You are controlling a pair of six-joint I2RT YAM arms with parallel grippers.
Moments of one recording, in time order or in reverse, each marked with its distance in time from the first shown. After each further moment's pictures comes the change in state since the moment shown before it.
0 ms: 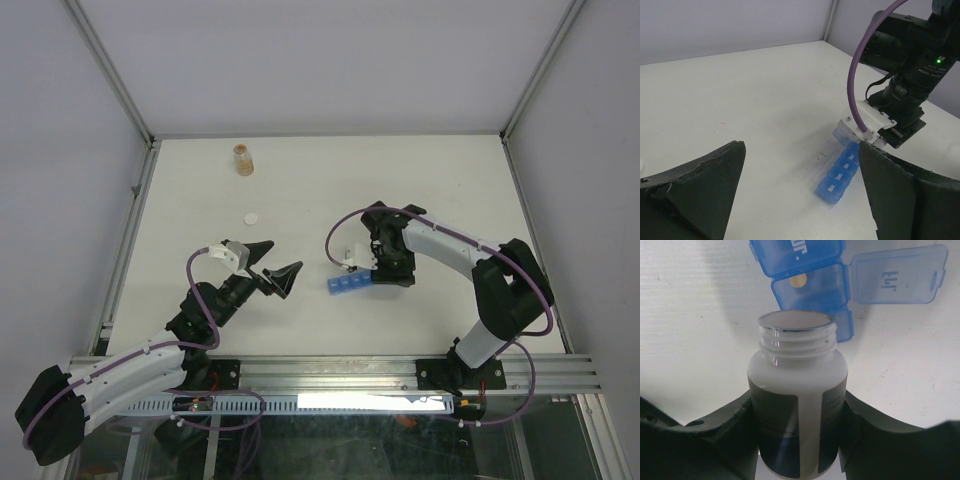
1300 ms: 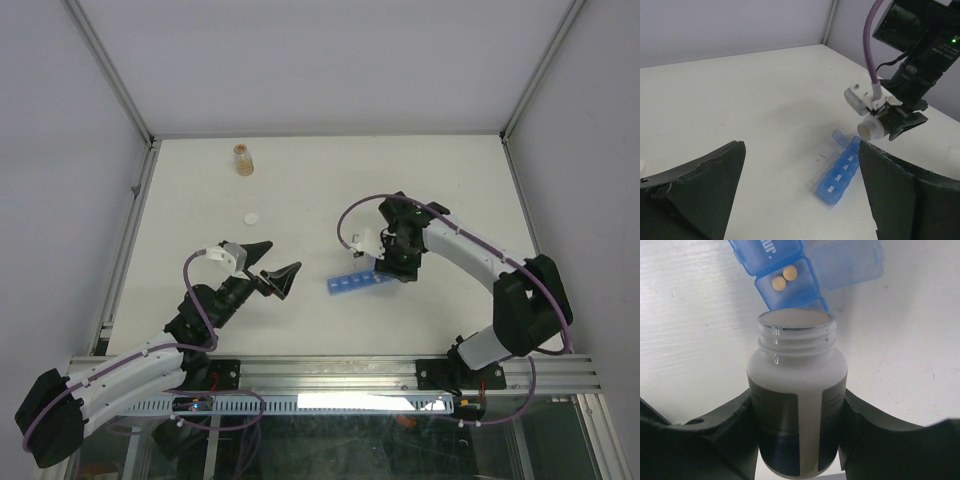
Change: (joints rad) left arm 0.000 -0.024 -0.013 -0.001 -0.001 0.000; right arm -0.067 -0.083 -0.020 0.041 -0.110 0.037
